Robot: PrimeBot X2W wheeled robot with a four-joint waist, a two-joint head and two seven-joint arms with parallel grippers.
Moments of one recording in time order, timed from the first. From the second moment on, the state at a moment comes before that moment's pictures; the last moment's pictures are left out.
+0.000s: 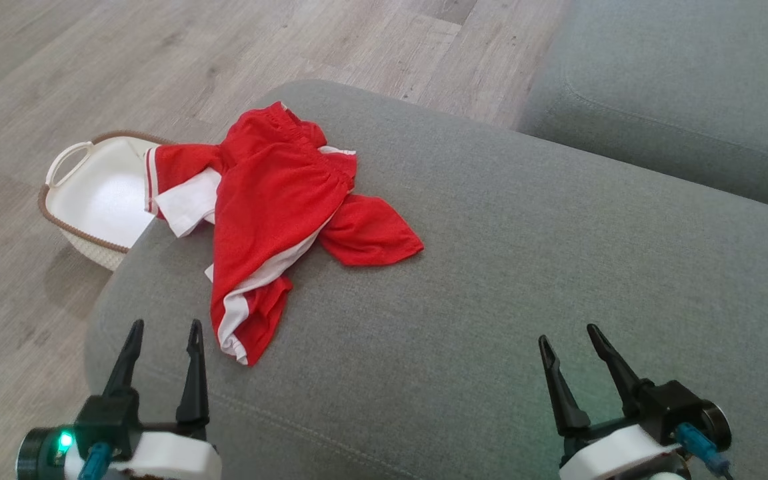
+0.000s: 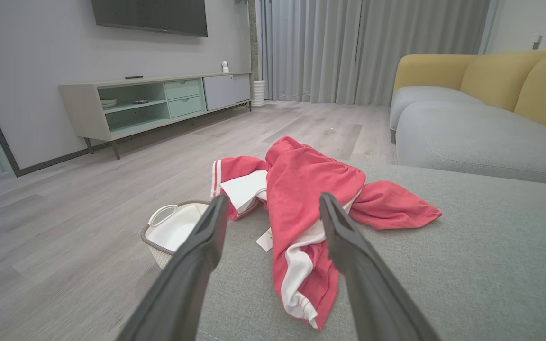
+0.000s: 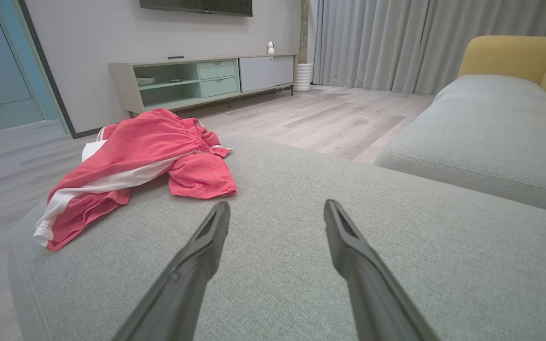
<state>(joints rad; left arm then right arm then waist) 0.15 0.09 -0.09 0.05 -0.03 0.05 -0.25 0.07 -0.04 0.17 0.29 0.07 0.13 -0.25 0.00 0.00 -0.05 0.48</state>
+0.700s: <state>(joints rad) -0.39 0.25 -0.05 0.11 -0.03 -0.07 -0.25 0.00 -0.04 0.11 0.29 -0.05 0.13 -0.25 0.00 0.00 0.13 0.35</state>
